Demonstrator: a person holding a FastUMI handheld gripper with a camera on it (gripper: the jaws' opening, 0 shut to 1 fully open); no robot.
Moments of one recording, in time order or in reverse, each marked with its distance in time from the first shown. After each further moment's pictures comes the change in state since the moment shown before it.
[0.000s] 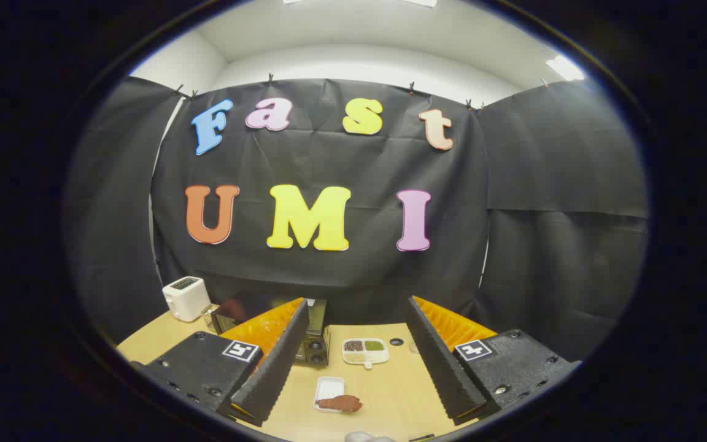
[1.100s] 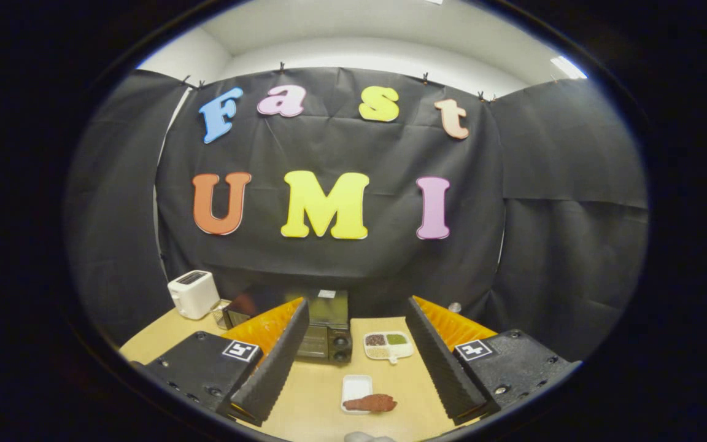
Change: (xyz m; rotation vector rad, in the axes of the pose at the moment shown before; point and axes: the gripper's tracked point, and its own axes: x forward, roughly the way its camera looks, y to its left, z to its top) arm 0.047 0.079 -0.041 0.027 0.050 0.026
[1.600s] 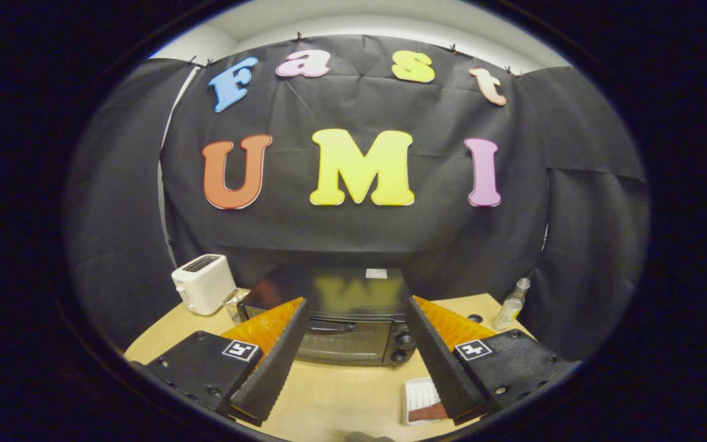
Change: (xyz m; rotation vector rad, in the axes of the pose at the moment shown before) arm 0.134 0.121 -0.082 0.003 0.122 0.105
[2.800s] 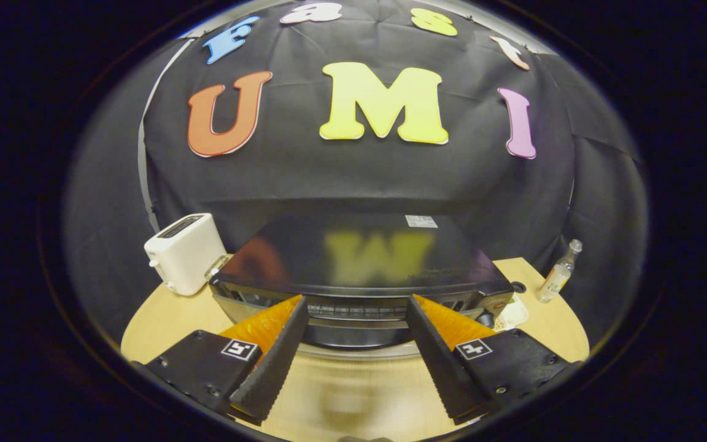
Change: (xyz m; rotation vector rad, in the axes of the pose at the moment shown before) arm 0.088 0.042 -0.080 0.004 0.200 -0.038
